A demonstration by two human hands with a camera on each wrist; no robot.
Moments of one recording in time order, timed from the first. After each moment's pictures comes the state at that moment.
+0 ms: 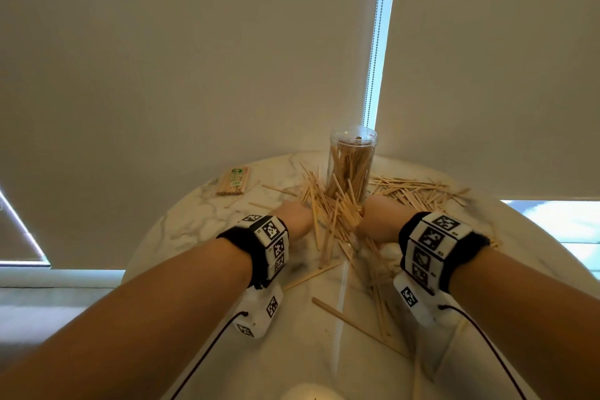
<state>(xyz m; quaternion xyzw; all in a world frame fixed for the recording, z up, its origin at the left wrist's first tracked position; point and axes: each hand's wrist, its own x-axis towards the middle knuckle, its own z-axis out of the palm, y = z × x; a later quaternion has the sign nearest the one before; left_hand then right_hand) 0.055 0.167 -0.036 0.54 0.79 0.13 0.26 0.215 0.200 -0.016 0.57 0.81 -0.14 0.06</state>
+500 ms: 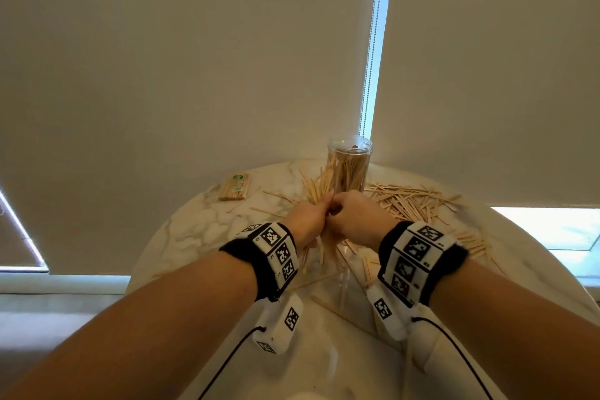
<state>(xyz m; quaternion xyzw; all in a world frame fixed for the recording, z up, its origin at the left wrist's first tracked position) 0.071 0.159 -0.043 0.47 0.65 0.42 0.42 0.195 0.164 -0.003 0.49 0.79 -0.31 -0.19</state>
